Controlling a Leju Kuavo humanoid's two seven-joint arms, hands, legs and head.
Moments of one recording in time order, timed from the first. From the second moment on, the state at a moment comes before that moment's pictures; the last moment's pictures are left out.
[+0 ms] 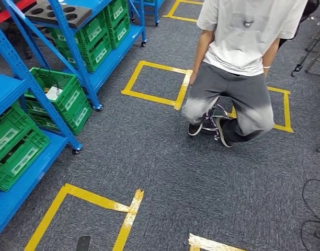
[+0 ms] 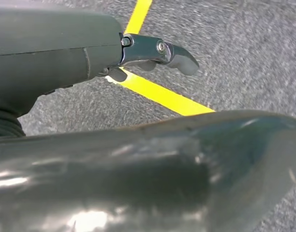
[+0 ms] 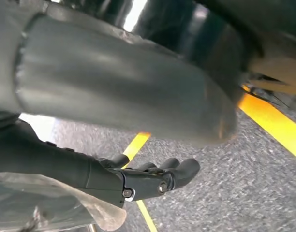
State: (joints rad) left arm -0.07 -0.22 0.55 -0.20 -0.43 0.41 -0.26; right arm -0.05 0.21 -0.29 -0.19 0.88 -0.16 0.17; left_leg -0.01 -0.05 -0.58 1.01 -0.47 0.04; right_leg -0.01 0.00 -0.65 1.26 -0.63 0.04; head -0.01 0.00
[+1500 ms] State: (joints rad) left arm -0.07 -0.22 0.55 -0.20 -0.44 0.41 -0.26; right arm -0.05 0.21 -0.29 -0.19 0.89 -0.13 0.17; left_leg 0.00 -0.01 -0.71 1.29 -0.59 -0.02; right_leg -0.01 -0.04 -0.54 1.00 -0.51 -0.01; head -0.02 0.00
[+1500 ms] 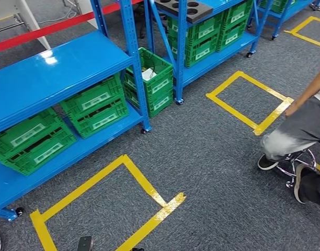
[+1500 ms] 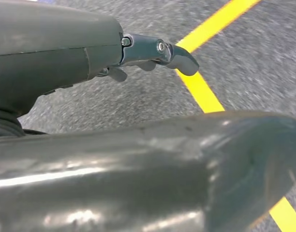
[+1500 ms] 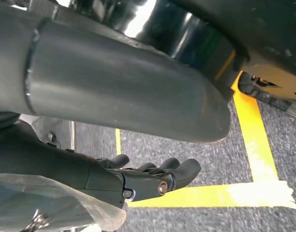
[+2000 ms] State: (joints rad) left arm -0.07 -0.22 0.55 -0.20 -0.44 0.41 -0.26; right arm -0.05 0.21 -0.29 -0.19 0.90 -0.16 0.15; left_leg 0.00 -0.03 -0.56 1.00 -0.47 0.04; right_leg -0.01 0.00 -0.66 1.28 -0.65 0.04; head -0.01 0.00
